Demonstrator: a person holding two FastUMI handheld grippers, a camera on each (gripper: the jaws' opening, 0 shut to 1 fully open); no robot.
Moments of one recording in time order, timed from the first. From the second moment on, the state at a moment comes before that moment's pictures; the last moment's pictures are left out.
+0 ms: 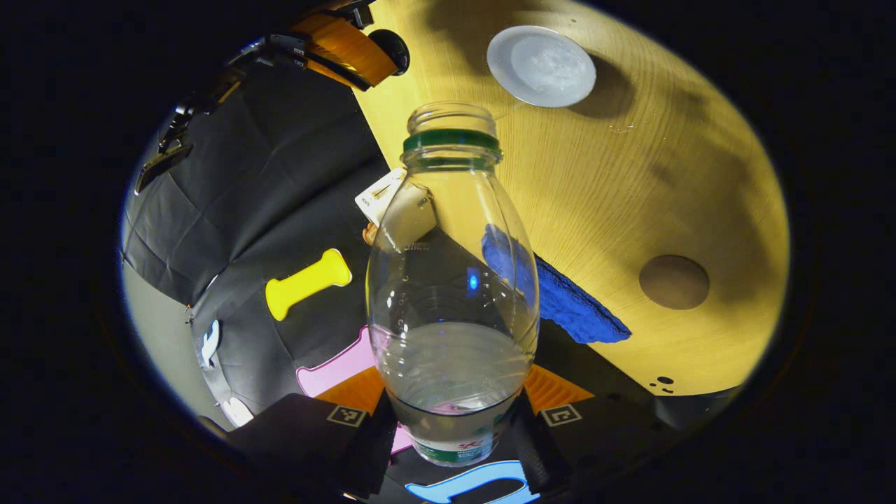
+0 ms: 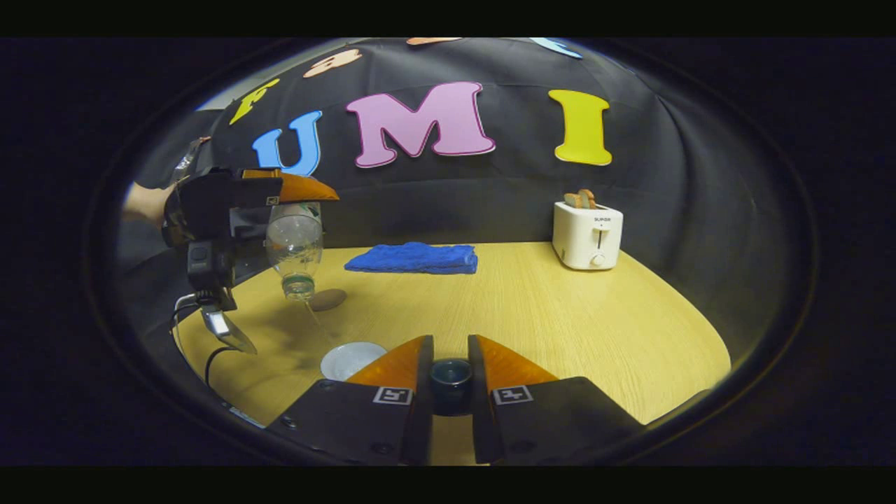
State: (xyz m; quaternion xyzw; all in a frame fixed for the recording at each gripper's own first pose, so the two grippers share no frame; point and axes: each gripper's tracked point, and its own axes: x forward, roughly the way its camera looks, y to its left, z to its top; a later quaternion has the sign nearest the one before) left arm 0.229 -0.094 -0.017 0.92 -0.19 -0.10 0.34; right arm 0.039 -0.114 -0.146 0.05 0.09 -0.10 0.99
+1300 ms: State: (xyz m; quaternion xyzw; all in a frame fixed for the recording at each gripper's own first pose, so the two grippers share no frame) left arm 0.239 0.022 0.008 0.37 0.01 -0.07 0.93; right arm 0.062 -0.079 -0.037 -0.01 0.09 -0.05 0.99
